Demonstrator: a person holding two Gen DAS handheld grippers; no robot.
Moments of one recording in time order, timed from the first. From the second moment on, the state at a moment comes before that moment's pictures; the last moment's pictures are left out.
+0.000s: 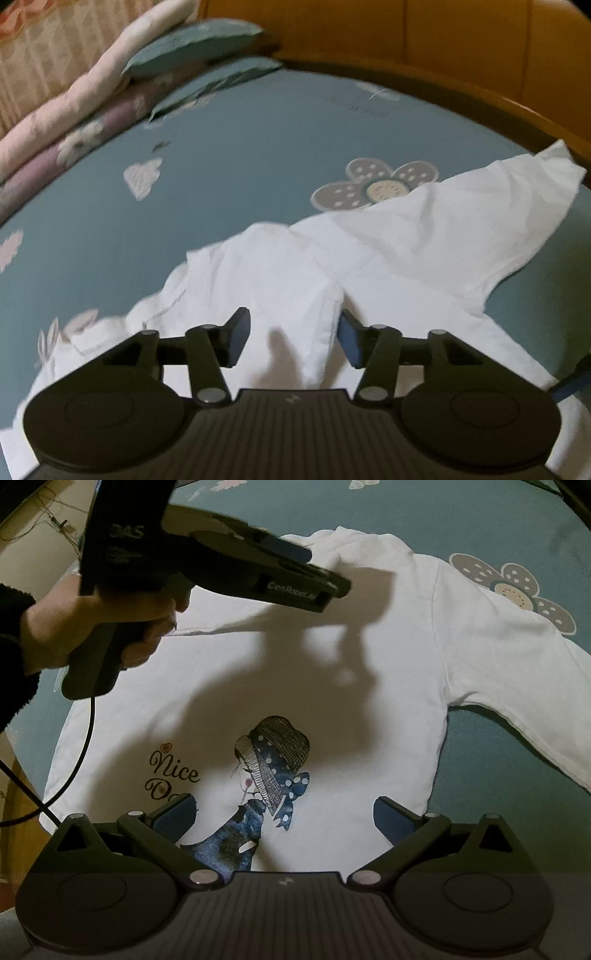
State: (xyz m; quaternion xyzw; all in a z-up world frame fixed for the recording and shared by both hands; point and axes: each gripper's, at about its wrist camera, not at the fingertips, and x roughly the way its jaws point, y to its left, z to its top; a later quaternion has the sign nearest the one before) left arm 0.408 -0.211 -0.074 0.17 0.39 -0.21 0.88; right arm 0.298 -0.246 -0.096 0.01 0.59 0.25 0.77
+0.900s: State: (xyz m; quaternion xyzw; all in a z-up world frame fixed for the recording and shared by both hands) left arm 0.297 0.032 -0.095 0.19 0.43 0.04 0.88; right arm 0.316 -0.113 -0.090 -0.05 0.58 0.26 0.77
